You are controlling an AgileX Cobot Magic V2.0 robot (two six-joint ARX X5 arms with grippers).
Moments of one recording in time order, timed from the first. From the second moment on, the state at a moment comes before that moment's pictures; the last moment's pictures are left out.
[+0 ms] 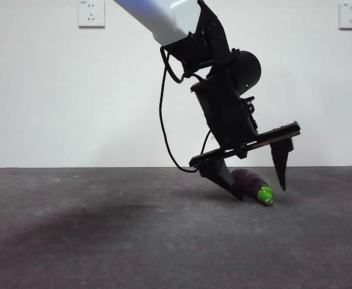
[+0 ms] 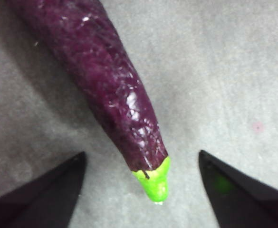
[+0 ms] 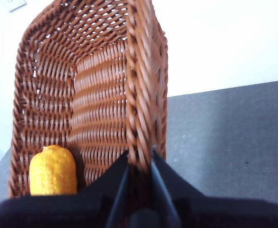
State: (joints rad) left arm -0.77 2.45 2.14 -0.73 0.13 -0.46; right arm -0.31 1.34 1.86 -0.93 -0.70 0.11
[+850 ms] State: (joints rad) left arm -0.78 2.46 2.14 -0.71 0.18 -0.45; right arm -0.31 1.34 1.86 -0.94 -0.71 0.10
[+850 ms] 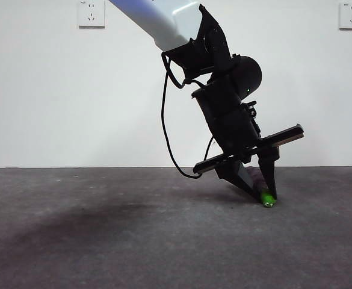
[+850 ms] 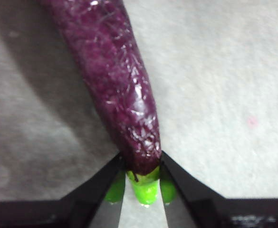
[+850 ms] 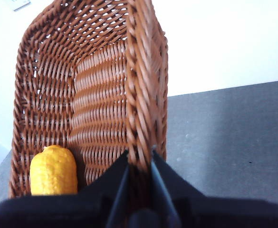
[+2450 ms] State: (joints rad) left arm -0.41 1.71 1.91 -1.01 0.11 0.02; right arm -0.31 1.35 1.25 -0.82 -0.62 0.02
